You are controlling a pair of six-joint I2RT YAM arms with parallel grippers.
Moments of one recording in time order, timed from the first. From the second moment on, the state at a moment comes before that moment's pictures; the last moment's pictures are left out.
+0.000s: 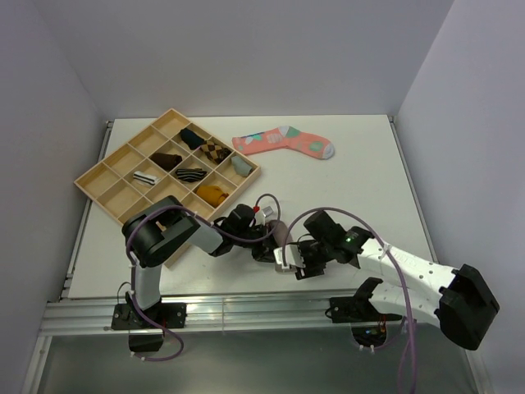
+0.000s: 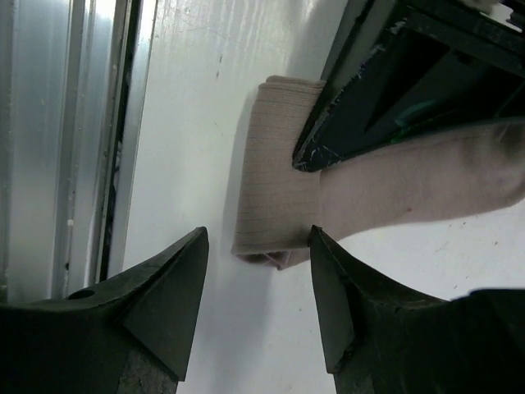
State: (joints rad) left arm -0.87 1.94 0.70 0.63 0.67 -1.17; right arm 0.74 1.01 0.53 -0.62 -0.46 -0.99
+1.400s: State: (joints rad) left arm -0.83 1.64 0.72 0.18 0.37 -0.92; right arm 0.81 1.31 0.66 -0.49 -0.37 -0.90
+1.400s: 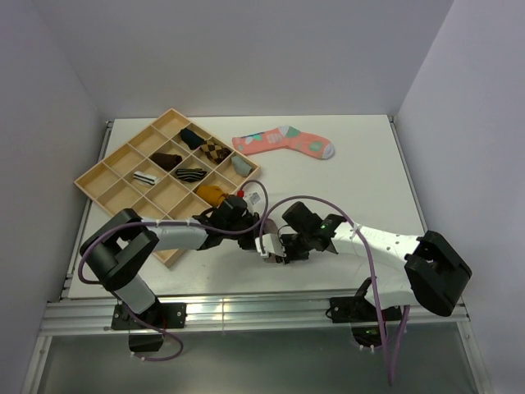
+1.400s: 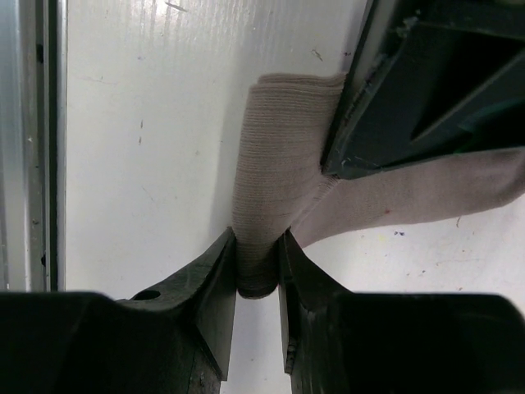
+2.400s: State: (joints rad) left arm -0.81 1.72 0.70 0.27 0.38 -0.83; right arm 0.81 1.31 0.67 -0.69 -0.34 -0.90
